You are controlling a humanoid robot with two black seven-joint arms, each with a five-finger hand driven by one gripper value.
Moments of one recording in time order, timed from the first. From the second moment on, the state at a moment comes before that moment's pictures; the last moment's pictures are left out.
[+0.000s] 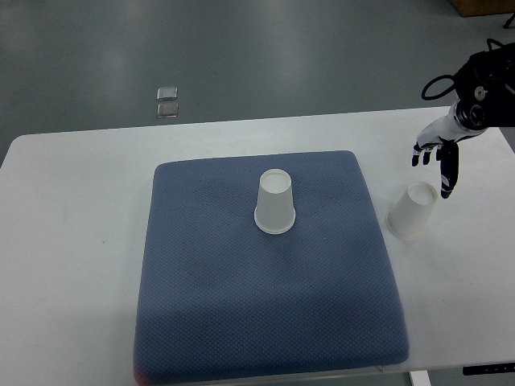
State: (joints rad) left arm -0.03 0.00 -0.01 -0.22 0.12 -0.10 0.21; right arm 1.85 -0.40 -1.07 1.21 -0.49 0.33 -0.18
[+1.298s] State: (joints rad) left arm -0.03 0.00 -0.01 -0.22 0.12 -0.10 0.21; right arm 1.69 -0.35 -1.07 1.15 -0.48 0.17 -0.18
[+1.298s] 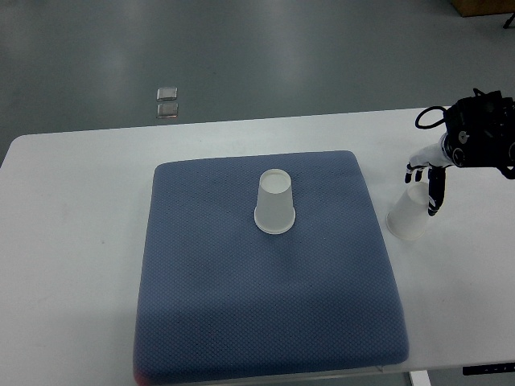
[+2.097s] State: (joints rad) left arm -0.03 0.00 -0.01 -0.22 0.12 -0.10 0.21; right arm 1.74 -0.36 -1.08 1.16 -0.48 0.18 -0.18
